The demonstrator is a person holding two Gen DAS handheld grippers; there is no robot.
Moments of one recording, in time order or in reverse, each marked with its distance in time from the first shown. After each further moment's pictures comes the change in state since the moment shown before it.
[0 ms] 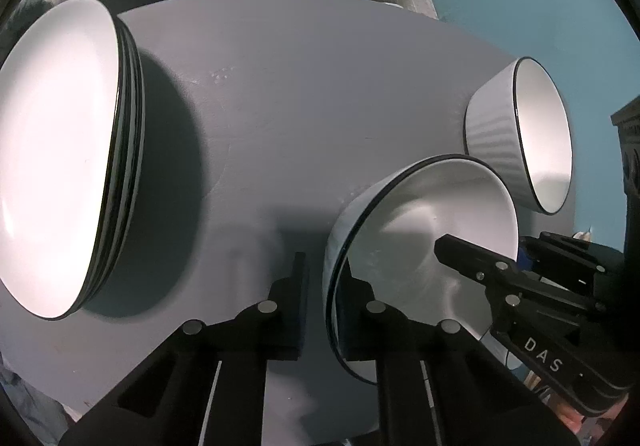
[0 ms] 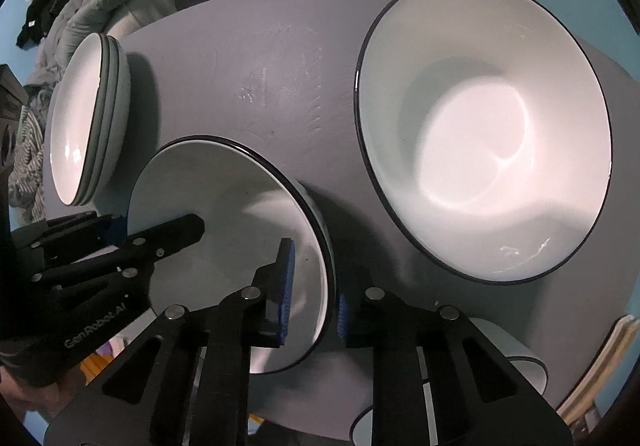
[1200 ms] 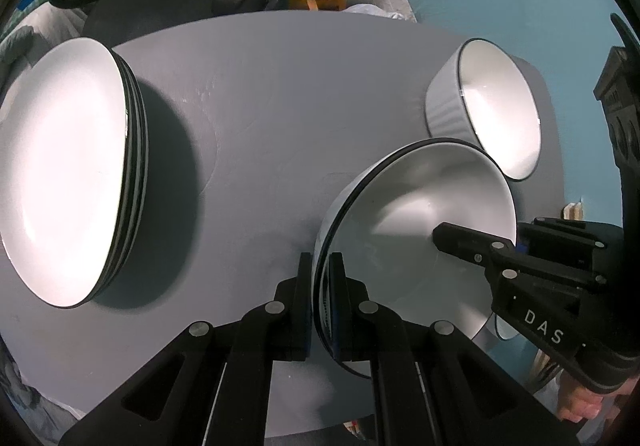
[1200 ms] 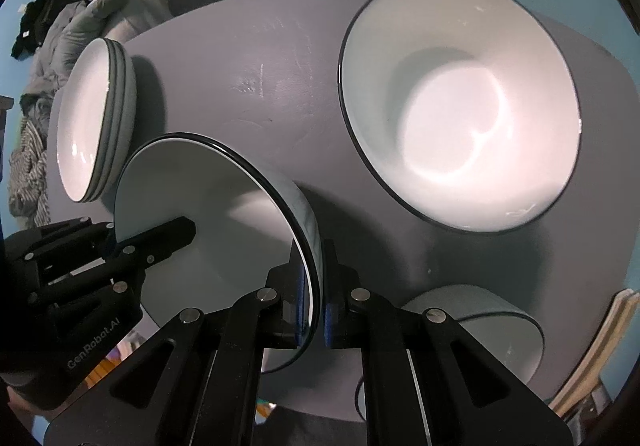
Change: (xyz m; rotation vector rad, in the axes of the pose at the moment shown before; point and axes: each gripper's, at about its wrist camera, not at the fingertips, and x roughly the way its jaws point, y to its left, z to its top) left arm -0.019 -0.022 -0.002 0.096 -0.020 0.007; right arm -0.021 -0.009 -0.011 0.042 0.009 0.000
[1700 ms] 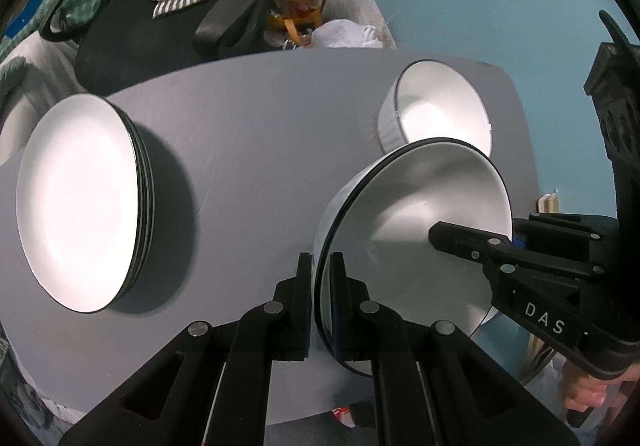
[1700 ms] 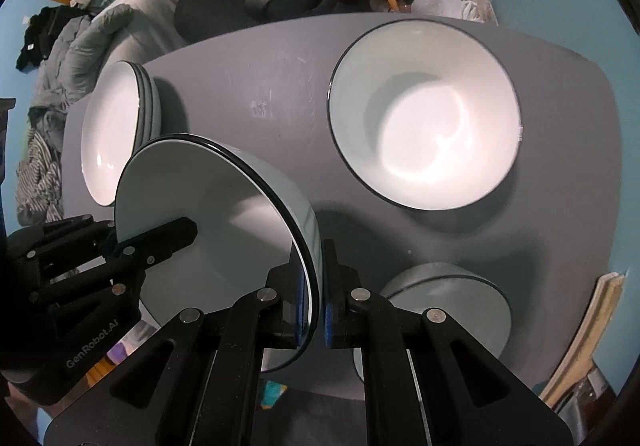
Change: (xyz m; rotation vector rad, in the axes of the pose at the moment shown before) left arm -0.033 -0.018 0.019 0.073 -0.036 -0.016; right arm -0.037 0.004 -0.007 0.026 -0.040 0.011
